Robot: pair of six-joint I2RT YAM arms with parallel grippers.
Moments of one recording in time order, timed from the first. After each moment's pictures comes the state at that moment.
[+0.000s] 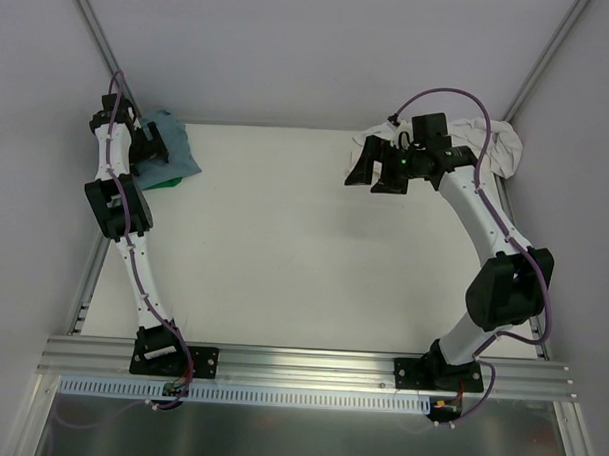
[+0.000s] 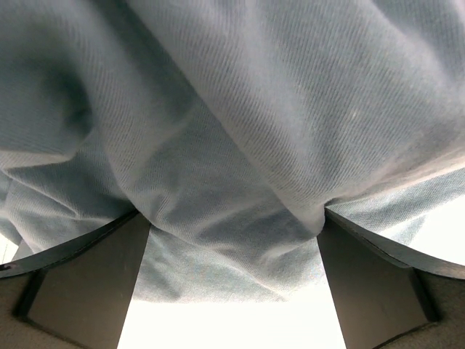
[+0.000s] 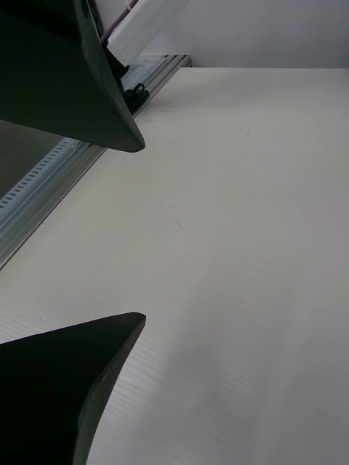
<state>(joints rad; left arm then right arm) 0.35 2.59 2.49 -1.02 0.10 -0.19 0.27 1.66 1.56 -0.74 -0.53 0.35</state>
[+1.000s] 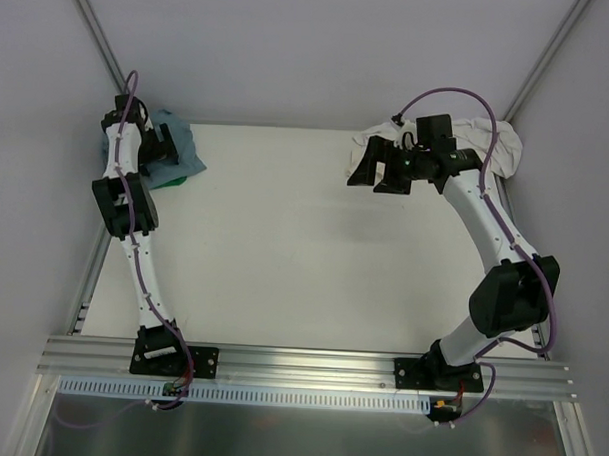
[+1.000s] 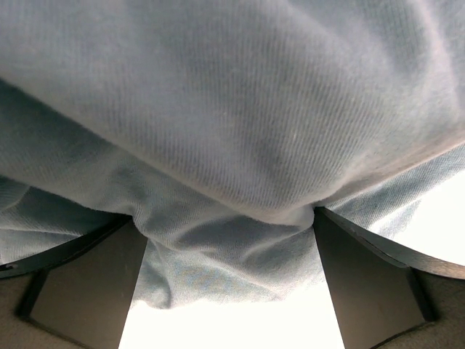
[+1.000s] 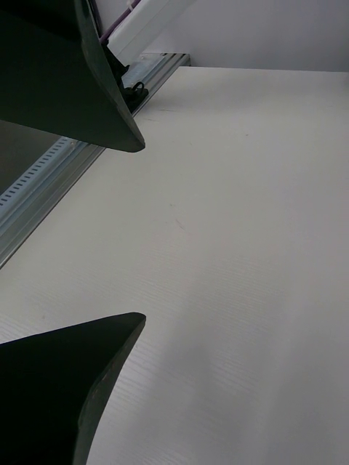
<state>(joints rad) 0.30 2.59 2.47 -1.02 0.13 -0.17 0.27 1.62 1.54 -0.74 -0.53 0.34</state>
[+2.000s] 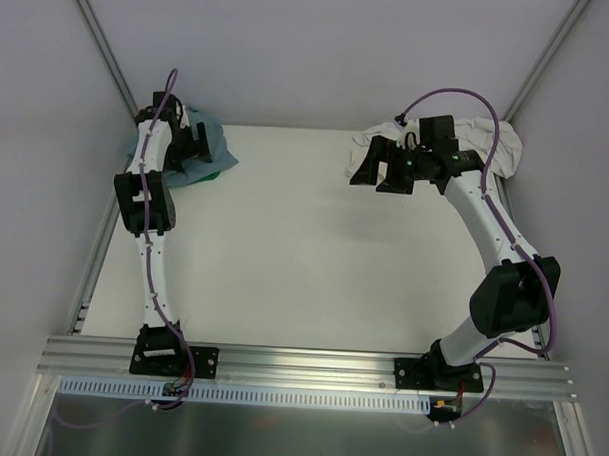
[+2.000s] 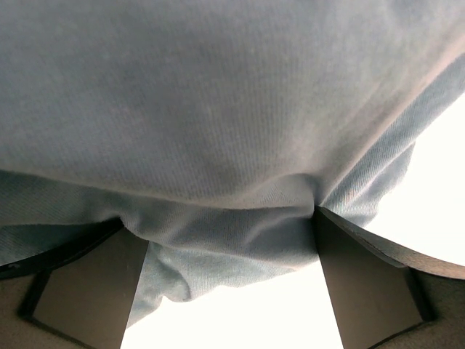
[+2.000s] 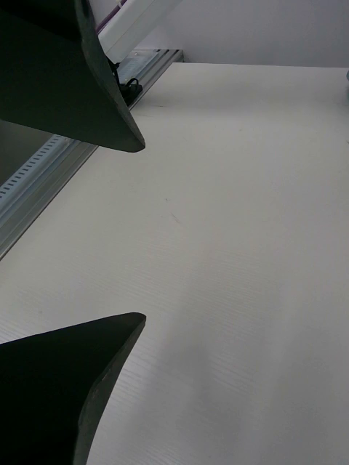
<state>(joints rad) 0.14 2.58 2.43 -1.01 0.21 -0.17 0.25 1.61 1.52 -0.72 -0.52 0.34</state>
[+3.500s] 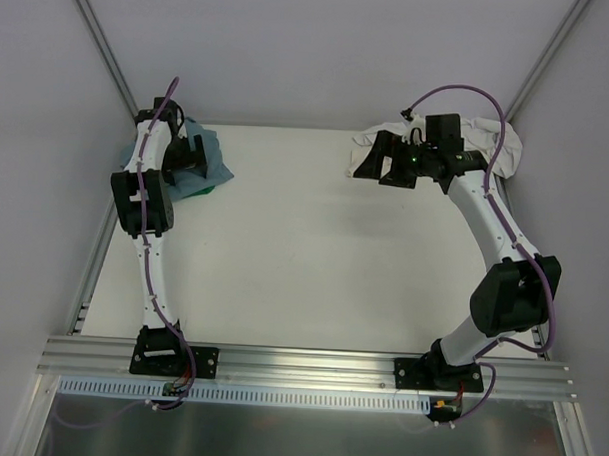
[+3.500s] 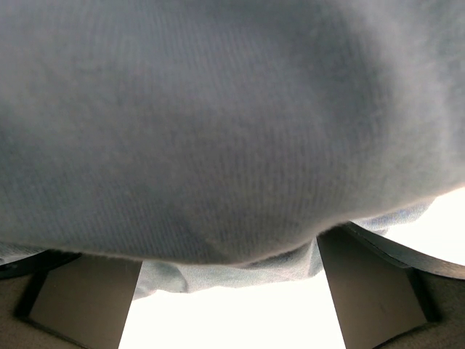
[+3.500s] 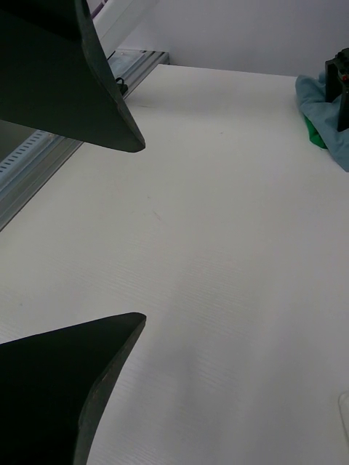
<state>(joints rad) 0.15 2.50 2.32 -1.12 0.06 -0.17 0.22 1.61 1.52 -0.65 -0.54 0.34</state>
